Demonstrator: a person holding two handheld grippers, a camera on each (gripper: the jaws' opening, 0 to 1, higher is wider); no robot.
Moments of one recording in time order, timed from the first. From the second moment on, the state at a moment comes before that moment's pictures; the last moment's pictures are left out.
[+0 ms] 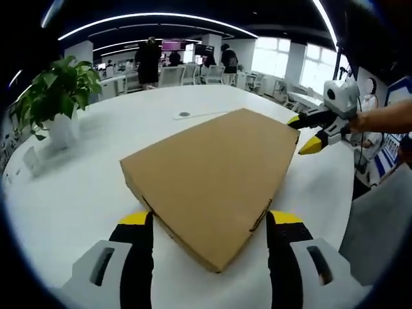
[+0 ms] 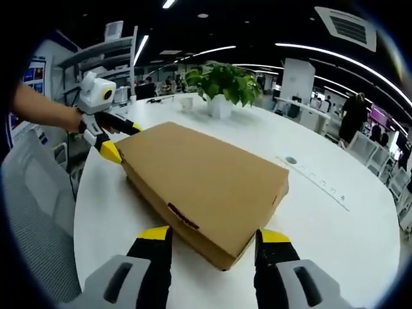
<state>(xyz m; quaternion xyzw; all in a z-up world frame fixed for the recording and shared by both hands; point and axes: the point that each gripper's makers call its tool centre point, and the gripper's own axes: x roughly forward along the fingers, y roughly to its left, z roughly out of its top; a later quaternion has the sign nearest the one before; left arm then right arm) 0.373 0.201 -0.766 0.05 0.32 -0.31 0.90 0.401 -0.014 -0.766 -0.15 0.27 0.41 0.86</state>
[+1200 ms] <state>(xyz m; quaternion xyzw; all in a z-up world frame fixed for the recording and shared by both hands) 0.340 0.262 -0.766 0.09 0.34 -0.38 0.85 0.328 0.046 -0.761 -0.10 0.27 0.38 0.88</state>
